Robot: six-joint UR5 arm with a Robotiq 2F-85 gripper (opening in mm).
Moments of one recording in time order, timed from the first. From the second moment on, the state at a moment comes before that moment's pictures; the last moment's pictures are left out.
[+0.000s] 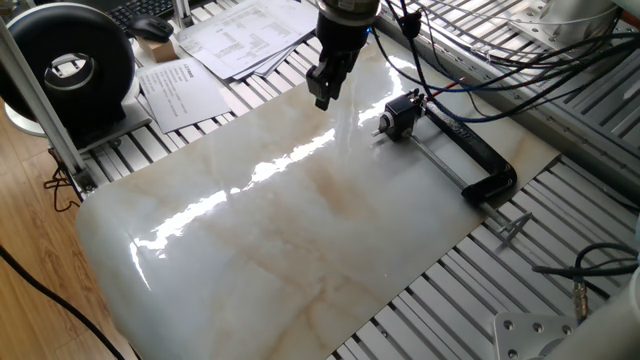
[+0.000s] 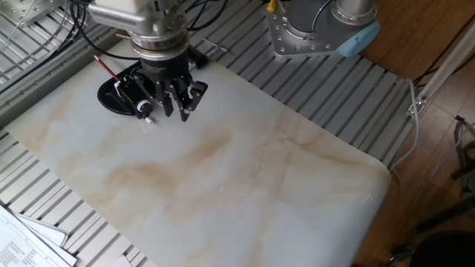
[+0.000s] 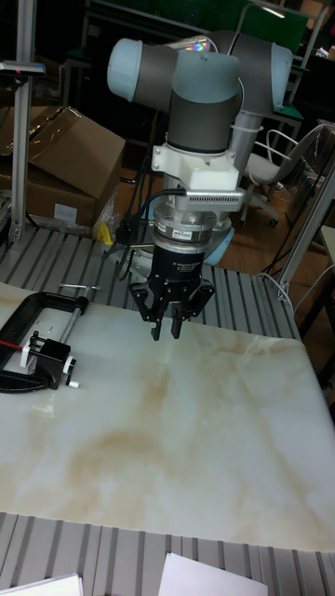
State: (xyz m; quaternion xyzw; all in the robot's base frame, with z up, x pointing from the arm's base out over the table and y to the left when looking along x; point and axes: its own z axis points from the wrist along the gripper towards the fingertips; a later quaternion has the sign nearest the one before) arm 0.548 0.016 0.176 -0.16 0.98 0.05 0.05
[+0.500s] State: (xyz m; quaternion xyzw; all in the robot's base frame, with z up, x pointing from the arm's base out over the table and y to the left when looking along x) arm 0.535 -0.011 0.170 -0.27 0.96 0.00 0.01
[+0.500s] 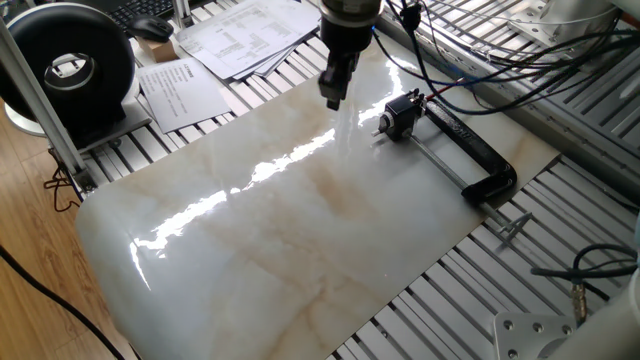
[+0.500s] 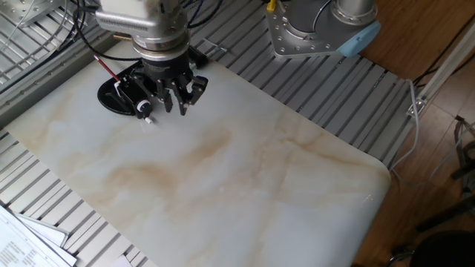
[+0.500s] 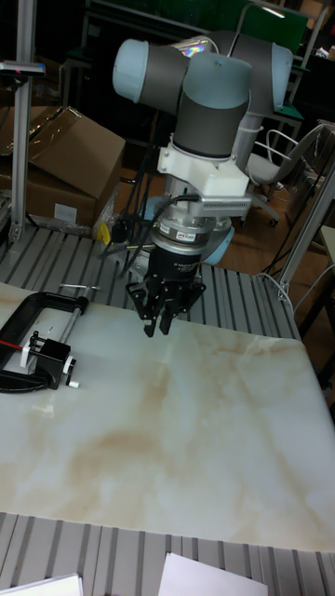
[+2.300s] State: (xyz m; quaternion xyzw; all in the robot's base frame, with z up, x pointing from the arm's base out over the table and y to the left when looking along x) arm 0.555 -0.079 0.114 -0.59 0.80 -0.03 -0.02
